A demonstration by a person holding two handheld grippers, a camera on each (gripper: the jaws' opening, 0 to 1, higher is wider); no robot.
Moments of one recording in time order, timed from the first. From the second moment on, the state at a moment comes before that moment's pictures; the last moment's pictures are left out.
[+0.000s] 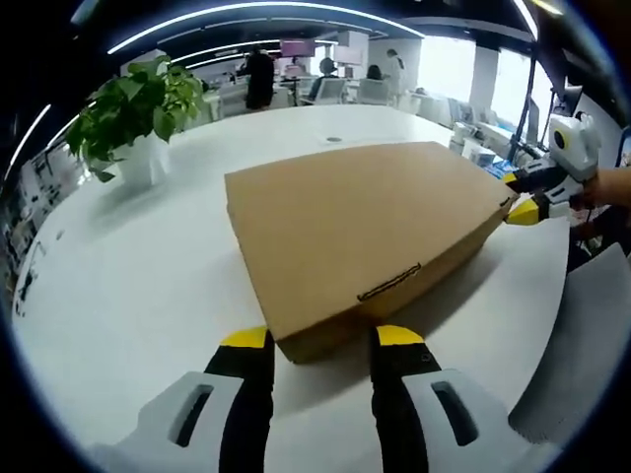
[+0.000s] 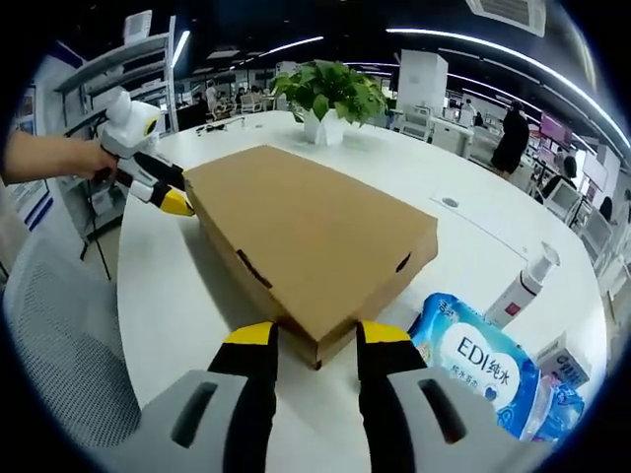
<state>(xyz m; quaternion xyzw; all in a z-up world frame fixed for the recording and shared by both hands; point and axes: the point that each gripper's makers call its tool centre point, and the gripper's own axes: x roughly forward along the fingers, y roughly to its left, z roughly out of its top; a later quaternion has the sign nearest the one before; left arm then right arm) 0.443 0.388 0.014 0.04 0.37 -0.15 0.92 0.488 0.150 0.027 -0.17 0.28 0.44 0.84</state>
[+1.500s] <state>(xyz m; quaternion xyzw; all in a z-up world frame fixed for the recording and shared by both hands) 0.466 0.392 0.031 0.03 0.34 -0.15 0.93 0.509 0.124 0.041 -0.16 0.27 0.40 0.86</state>
